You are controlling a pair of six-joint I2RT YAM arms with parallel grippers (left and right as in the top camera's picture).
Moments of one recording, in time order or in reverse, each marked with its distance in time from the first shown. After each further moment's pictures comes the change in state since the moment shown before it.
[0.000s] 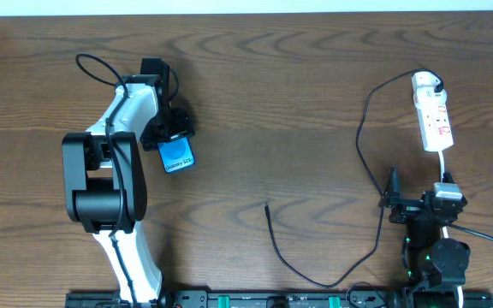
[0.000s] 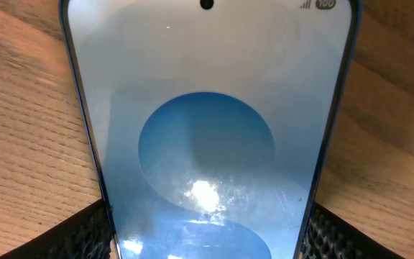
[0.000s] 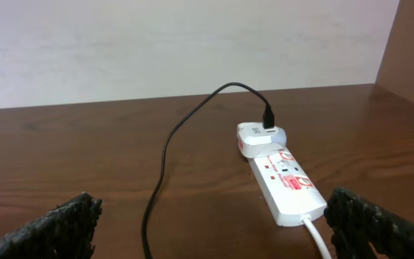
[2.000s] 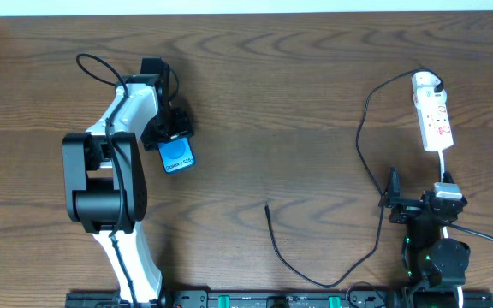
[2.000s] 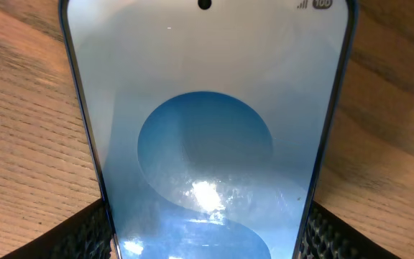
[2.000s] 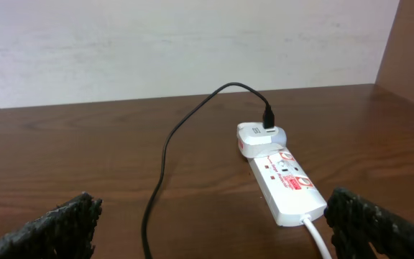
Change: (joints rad) left arm 0.000 -0.004 -0.002 0.001 -0.001 0.003; right arm 0.000 0.000 0.000 0.000 0.000 0.000
